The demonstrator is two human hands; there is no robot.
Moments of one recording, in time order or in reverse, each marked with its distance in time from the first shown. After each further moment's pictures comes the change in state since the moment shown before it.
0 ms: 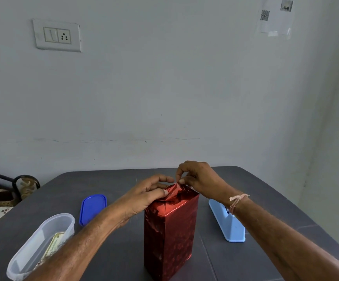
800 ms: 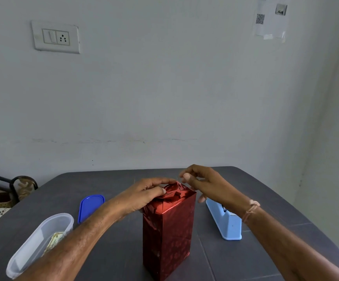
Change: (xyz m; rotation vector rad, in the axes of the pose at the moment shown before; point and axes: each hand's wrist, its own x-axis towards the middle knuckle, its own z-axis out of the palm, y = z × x) left_hand -0.003 0.011 -0.002 0.126 -0.060 0.013; right_hand -0.041 -0.018 -0.015 0.401 -0.016 0.304
